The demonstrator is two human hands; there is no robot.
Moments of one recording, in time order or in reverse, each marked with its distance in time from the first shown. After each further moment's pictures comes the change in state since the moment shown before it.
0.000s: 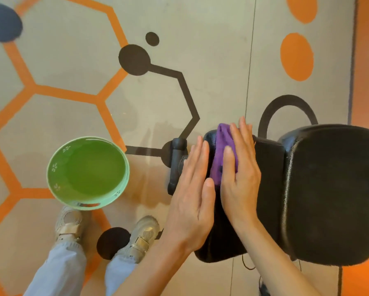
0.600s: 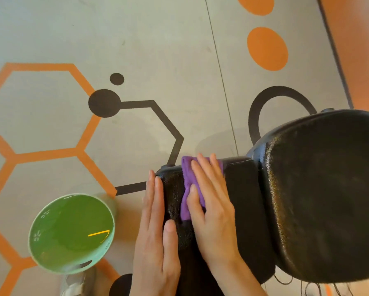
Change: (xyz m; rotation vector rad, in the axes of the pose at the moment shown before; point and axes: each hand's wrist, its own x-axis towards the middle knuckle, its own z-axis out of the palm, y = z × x) left_hand 0.025 -0.006 0.019 0.268 0.050 0.145; right_hand 0.008 0.039 -0.010 -0.013 0.058 -0.027
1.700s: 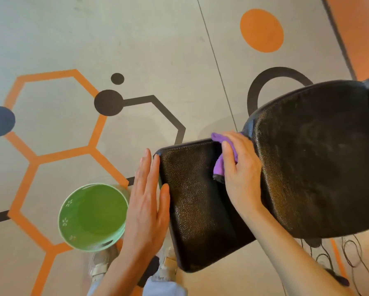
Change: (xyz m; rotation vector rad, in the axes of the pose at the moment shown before) left_hand 0.002 0.003 -0.034 0.282 -0.180 -0.037; right_hand 0.015 0.019 -0.051 0.041 0.191 0.088
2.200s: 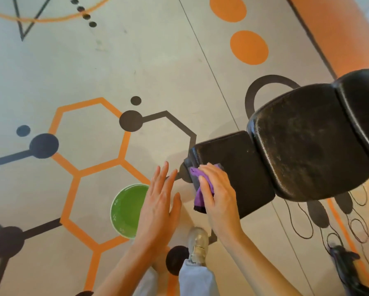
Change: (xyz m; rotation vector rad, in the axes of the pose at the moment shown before) left_hand -0.048 0.001 -0.122 0.185 -0.193 0.093; right_hand -0.118 -0.145 0.023 0.099 -0.067 0.145
